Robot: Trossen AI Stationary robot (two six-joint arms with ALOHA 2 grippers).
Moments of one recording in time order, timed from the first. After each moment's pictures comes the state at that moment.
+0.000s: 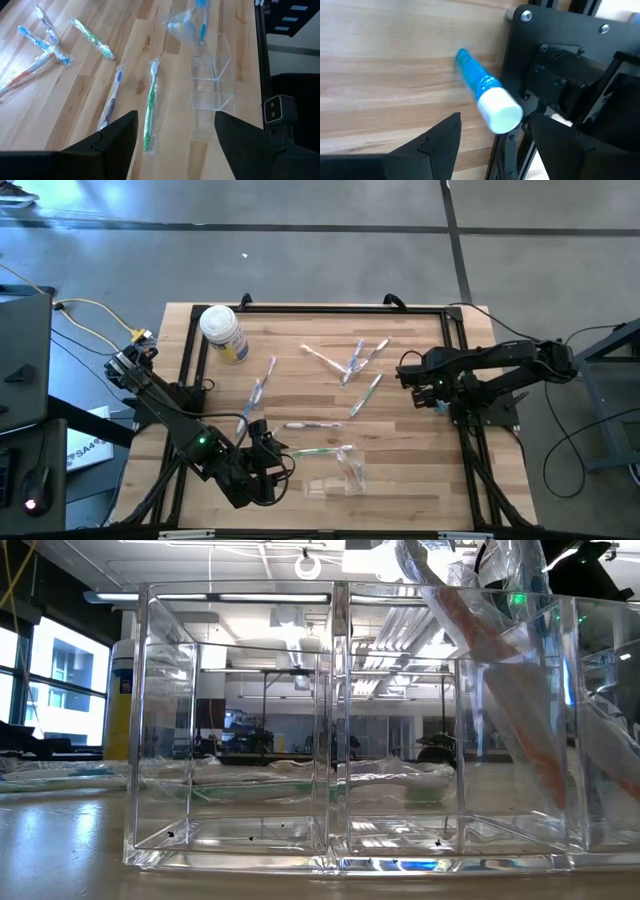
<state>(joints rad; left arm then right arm) -0.73 1.56 1.43 -0.78 -0.63 -0.73 -0.13 1.28 0.77 -1.45 -0.11 1.31</state>
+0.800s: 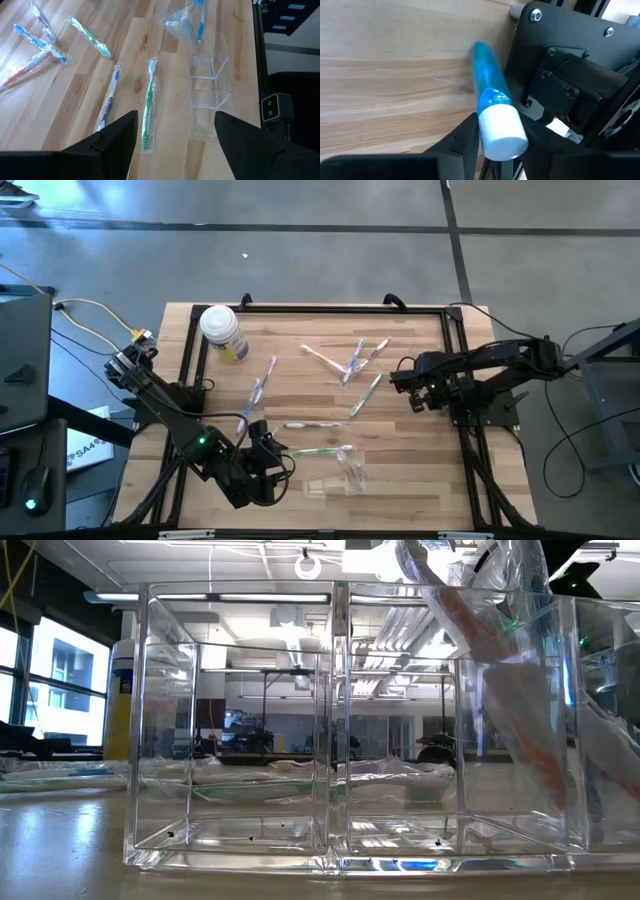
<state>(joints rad) -0.73 1.56 1.43 -0.78 -0.62 -0.73 -0.13 1.40 0.72 -1.35 -0.10 1.26</state>
